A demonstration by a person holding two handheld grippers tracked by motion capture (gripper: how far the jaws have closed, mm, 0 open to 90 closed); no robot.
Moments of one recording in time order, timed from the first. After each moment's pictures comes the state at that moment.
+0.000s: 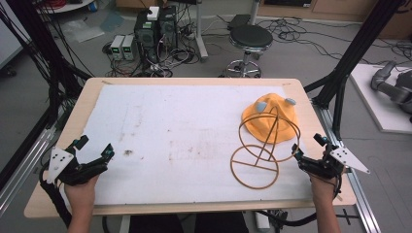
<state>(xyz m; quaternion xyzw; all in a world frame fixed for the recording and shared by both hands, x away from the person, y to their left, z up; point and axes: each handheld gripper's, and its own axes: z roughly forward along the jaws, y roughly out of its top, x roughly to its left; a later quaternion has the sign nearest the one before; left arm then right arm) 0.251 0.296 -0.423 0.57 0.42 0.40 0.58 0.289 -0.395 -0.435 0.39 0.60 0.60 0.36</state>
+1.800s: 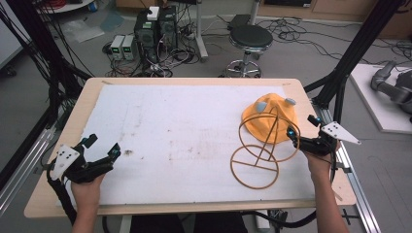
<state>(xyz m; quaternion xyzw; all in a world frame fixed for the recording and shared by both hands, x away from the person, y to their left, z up) 0.257 0.284 -0.422 0.57 0.42 0.36 0.61 0.349 -0.387 -0.409 0.38 0.63 0.57 0.35</state>
